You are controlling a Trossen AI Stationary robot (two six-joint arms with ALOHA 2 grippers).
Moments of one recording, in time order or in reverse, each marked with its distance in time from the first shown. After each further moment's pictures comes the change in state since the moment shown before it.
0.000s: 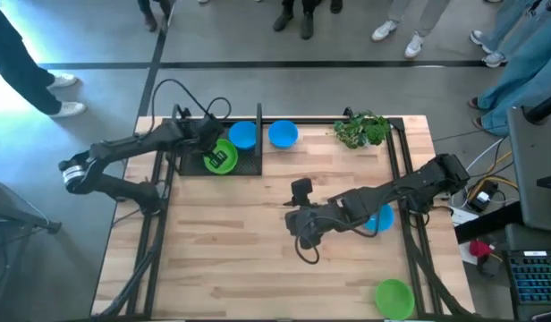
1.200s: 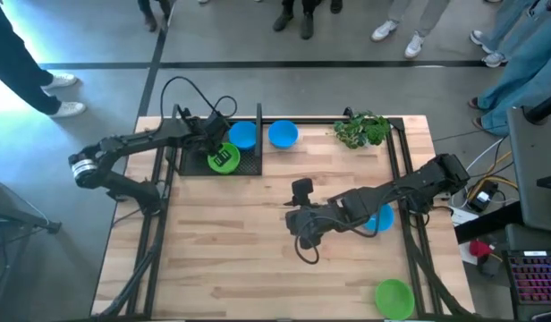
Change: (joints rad) left arm 0.029 0.094 0.032 0.033 0.018 0.049; right arm 0.000 0.000 0.000 -0.011 0.000 0.018
